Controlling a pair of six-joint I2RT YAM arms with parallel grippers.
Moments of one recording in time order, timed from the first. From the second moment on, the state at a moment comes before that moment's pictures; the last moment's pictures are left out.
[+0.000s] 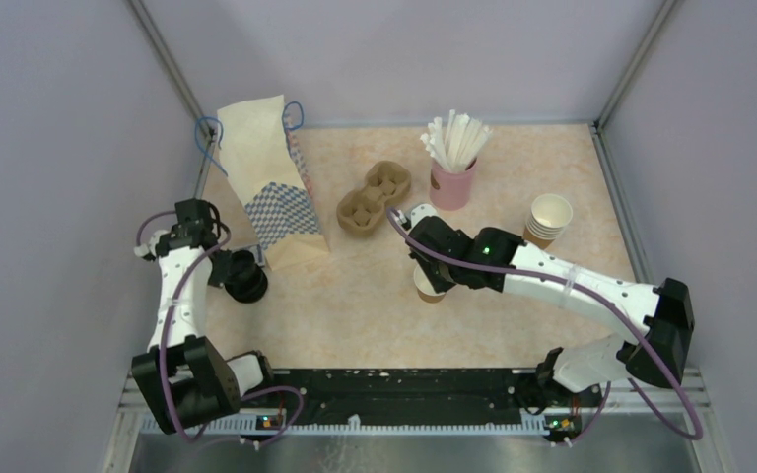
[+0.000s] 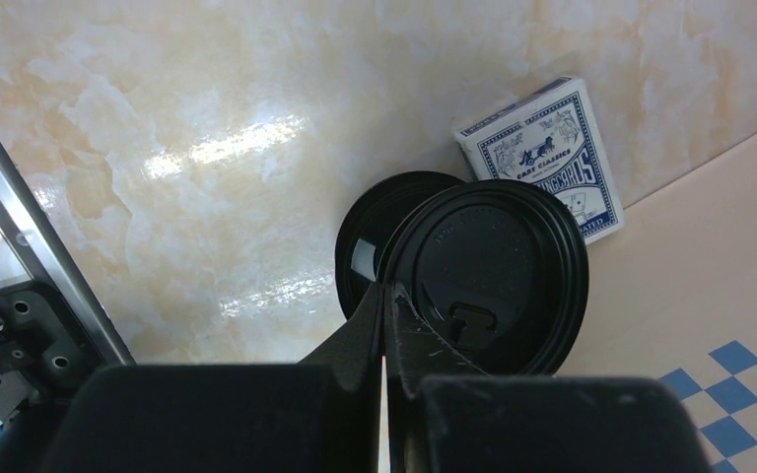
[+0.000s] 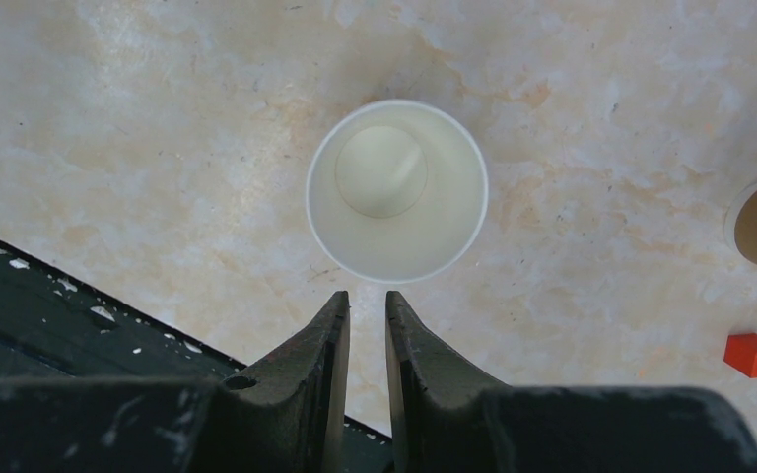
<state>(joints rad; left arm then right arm) 0.31 1.17 0.94 -0.95 -0.33 -1.02 1.05 1.36 1.23 -0.91 0.33 0.33</state>
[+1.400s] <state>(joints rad) 0.31 0.97 0.90 -0.96 -0.23 -0.92 1.05 1.38 1.23 -0.88 0.33 0.33</state>
